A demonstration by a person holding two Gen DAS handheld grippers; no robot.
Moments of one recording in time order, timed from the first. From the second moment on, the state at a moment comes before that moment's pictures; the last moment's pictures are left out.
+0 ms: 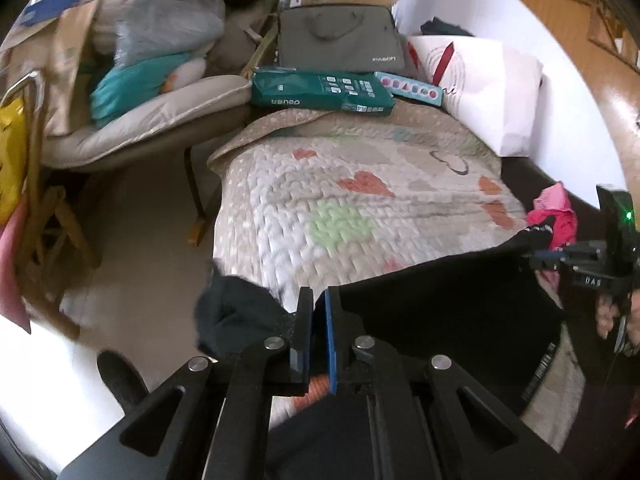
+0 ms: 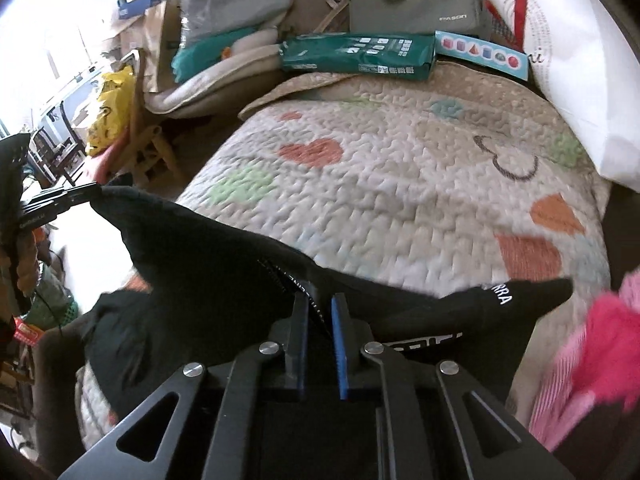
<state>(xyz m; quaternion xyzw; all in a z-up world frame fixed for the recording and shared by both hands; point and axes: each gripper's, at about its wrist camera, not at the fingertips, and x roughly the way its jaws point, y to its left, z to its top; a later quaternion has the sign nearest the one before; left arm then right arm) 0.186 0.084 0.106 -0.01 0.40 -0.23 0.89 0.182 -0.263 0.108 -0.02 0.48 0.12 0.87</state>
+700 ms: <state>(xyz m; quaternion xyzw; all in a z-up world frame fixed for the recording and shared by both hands) 0.041 0.134 0.051 -0.05 0.47 -0.13 0.87 0.023 -0.246 0.064 0.02 0.52 0.07 0.85</state>
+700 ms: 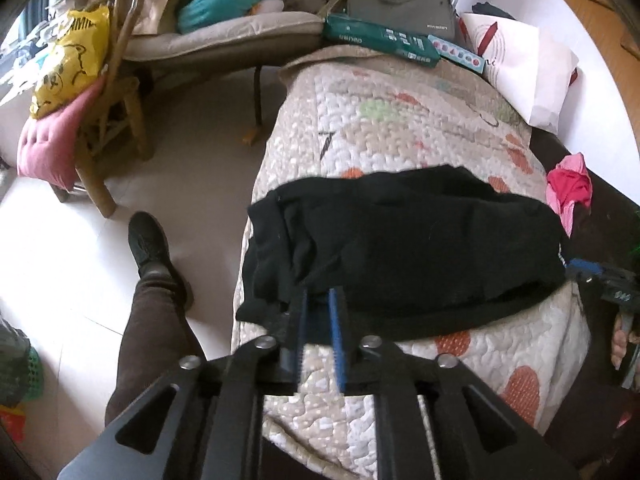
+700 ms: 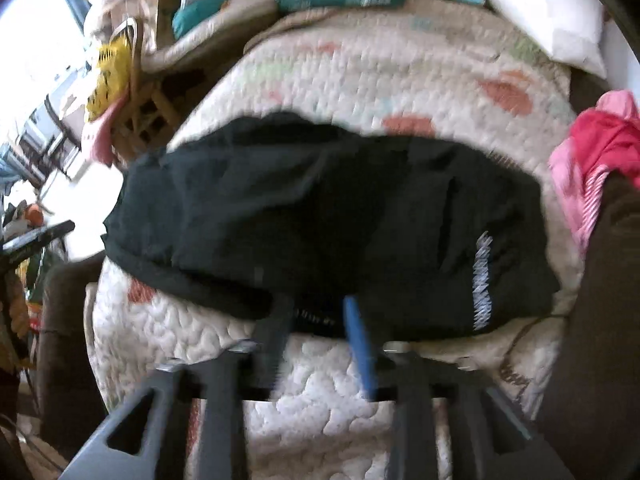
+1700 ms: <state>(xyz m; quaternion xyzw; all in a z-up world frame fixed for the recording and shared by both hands) 0.093 0.129 -0.022 0.00 0.53 0.00 0.85 0.043 -0.290 0.027 -0.07 0.60 -0.12 0.79</state>
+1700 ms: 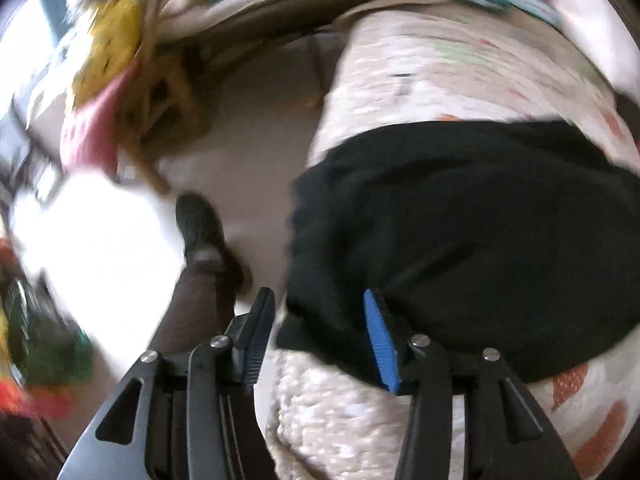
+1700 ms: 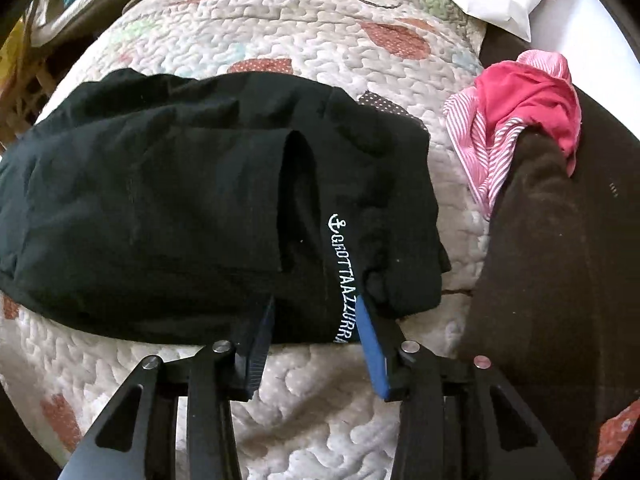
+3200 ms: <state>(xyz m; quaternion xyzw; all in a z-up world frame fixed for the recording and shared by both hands) 0.065 0.180 -0.063 -0.42 0.47 -0.05 0.77 0.202 0.162 -0.043 -0.34 0.58 0.28 0.69</state>
